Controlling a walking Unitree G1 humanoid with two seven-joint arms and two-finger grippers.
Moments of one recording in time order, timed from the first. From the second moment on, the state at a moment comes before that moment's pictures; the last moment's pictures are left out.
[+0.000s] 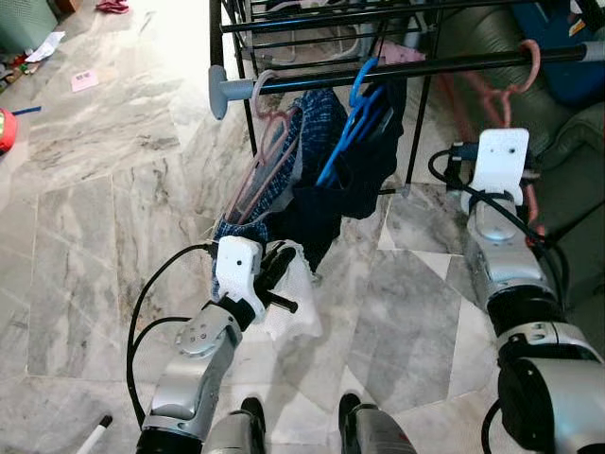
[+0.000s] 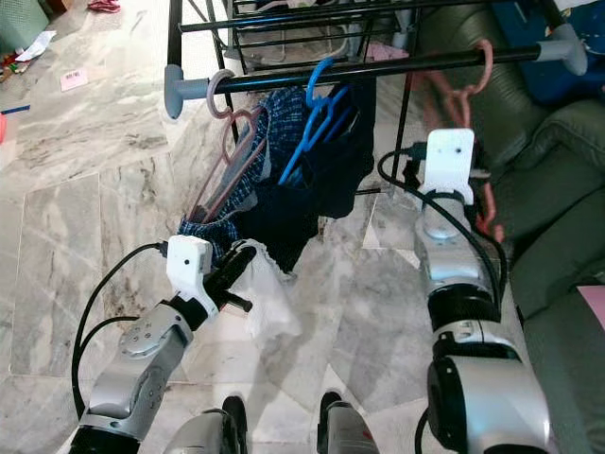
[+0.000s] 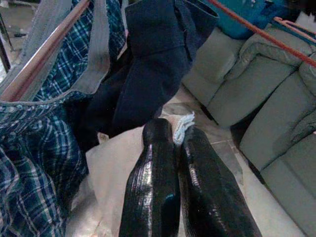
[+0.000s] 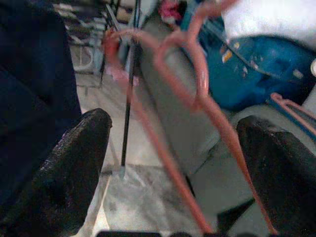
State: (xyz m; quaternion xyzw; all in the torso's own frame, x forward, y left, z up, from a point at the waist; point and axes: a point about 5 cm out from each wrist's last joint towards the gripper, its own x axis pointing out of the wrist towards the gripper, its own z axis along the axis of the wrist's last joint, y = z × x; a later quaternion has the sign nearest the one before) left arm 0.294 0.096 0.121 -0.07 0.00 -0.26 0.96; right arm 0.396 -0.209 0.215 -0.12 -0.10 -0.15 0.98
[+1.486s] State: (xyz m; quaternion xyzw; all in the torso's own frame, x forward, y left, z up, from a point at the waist) left arm 0.297 0.096 0.120 -0.06 0.01 -0.27 0.96; right arm 0.373 -0.277 0.210 -0.15 -0.12 -0.23 0.95
